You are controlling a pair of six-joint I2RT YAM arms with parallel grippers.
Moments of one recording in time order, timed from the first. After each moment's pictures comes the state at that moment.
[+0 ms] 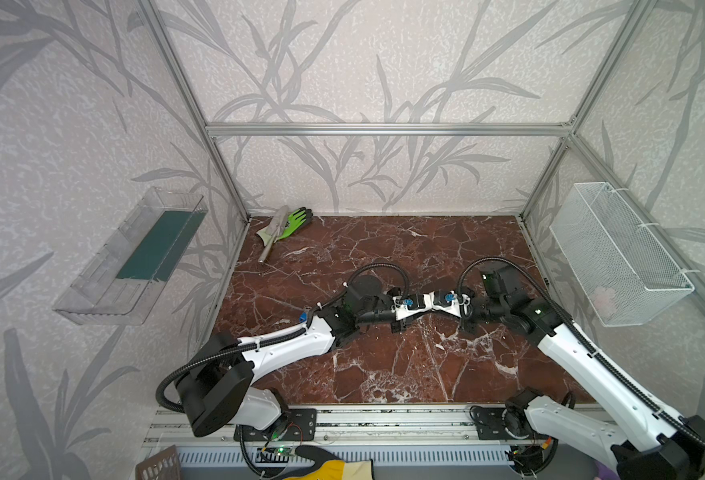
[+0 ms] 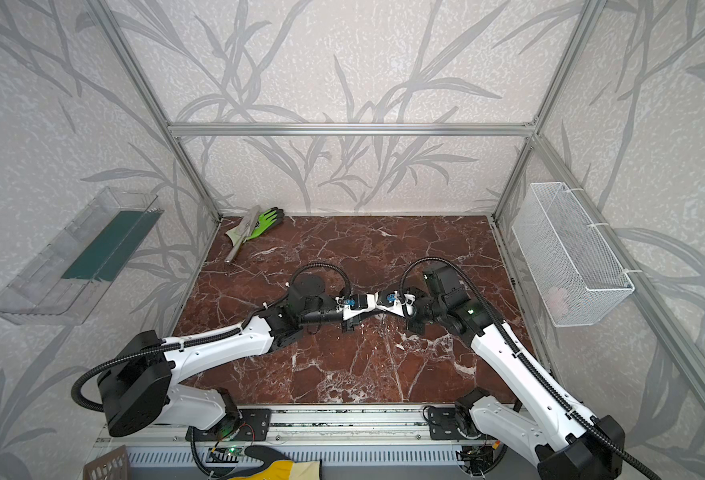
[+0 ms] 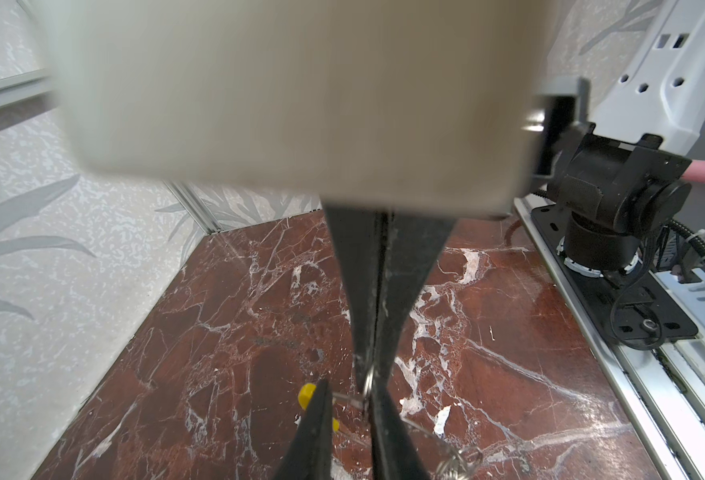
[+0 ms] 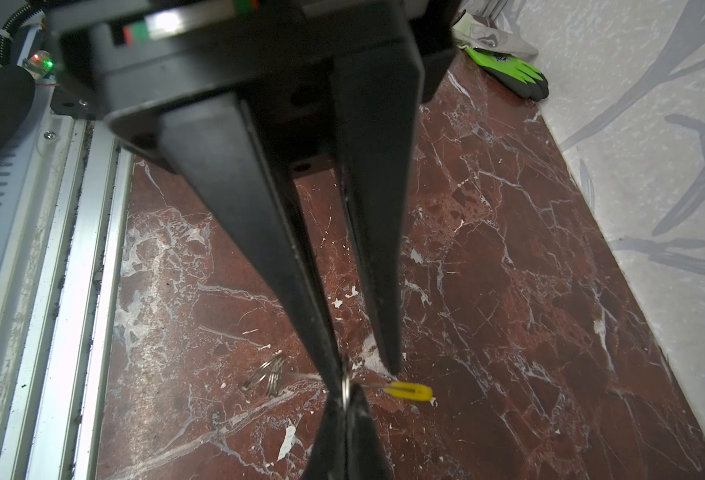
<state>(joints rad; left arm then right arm) -0.86 1.41 0.80 0.37 0.51 0.46 0.48 1.01 0.92 -0.71 -0.54 -0.81</state>
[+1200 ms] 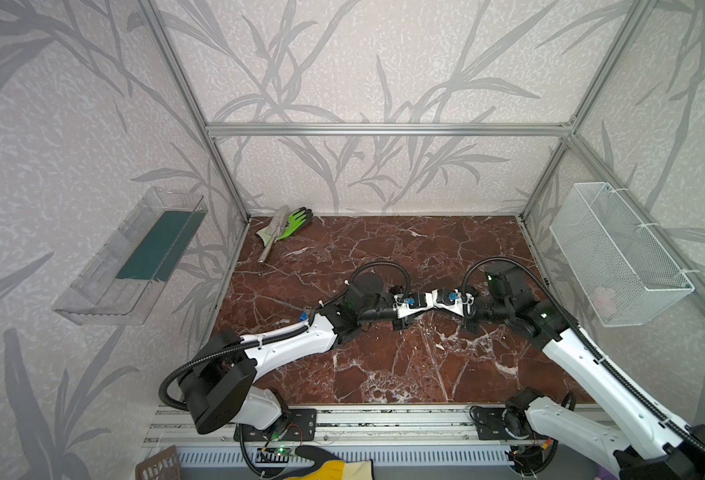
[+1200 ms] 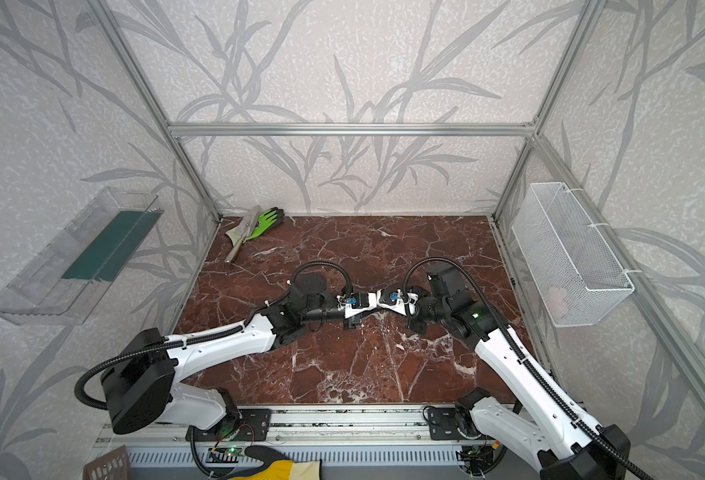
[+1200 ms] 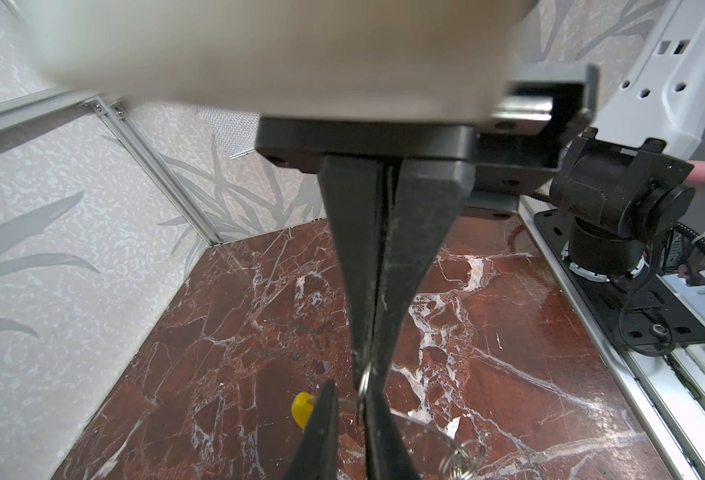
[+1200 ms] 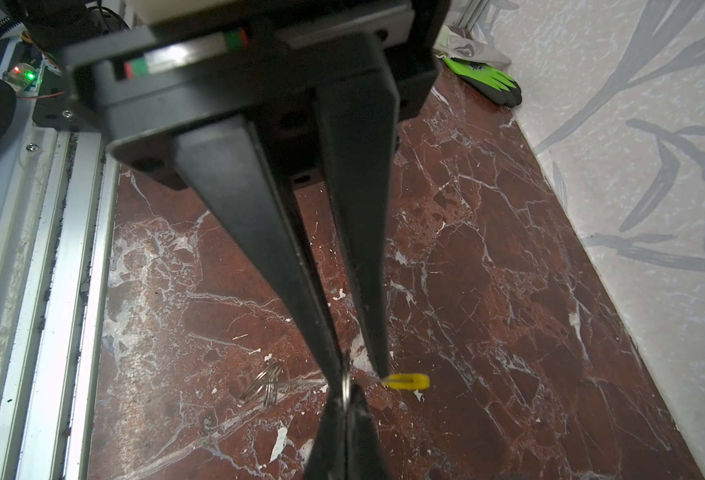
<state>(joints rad) -0.86 1.43 0.83 0.38 0.51 0.48 0.47 0.98 0.92 -0.69 -0.52 -0.79</state>
